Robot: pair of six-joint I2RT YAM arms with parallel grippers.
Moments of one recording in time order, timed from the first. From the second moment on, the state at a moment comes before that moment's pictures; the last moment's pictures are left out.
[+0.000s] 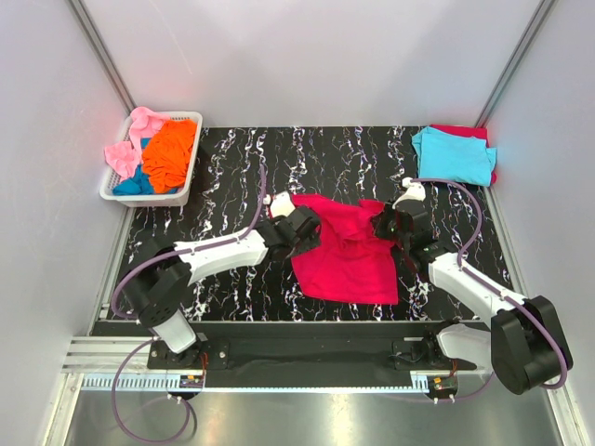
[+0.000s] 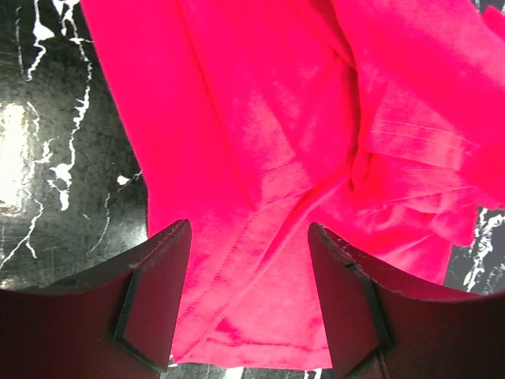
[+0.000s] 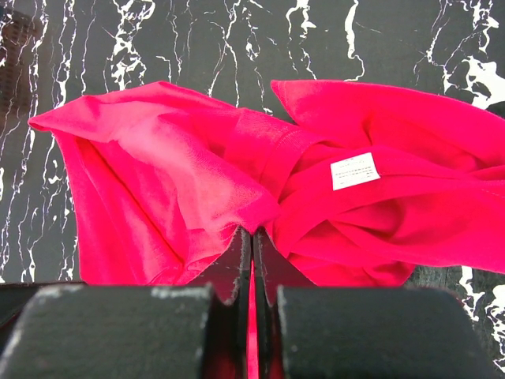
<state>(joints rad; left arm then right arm) -0.89 1.64 1.05 -0.37 -0.40 -1.14 0.39 1.17 0.58 0.12 0.12 0.51</state>
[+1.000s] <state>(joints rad) -0.89 1.88 1.19 -0.35 -0.29 -1.15 0.38 1.17 0.58 0.11 0.12 0.51</state>
